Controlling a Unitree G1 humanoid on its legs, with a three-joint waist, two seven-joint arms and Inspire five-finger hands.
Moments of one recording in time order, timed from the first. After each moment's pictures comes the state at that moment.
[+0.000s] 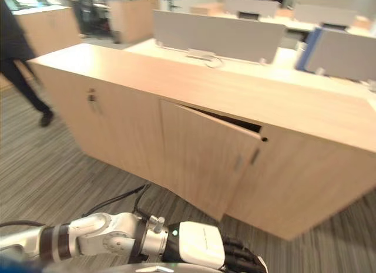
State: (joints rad) left arm -0.43 0.79 -1.22 -0.34 0.44 -0.46 -0.28; right arm 0.12 -0.10 -0.37 1.11 -0.24 -0.06 0.08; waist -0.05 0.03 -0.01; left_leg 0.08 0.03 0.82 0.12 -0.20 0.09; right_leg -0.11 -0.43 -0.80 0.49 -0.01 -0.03
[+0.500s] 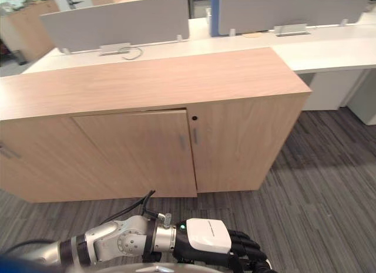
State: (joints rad) left arm -0.18 0.55 -0.99 -0.02 0.37 -0.52 -0.31; right arm 0.06 -0.15 -0.28 1.21 -0.22 -0.06 0.07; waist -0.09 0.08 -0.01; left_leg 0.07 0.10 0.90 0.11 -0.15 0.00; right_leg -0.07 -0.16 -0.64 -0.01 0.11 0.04
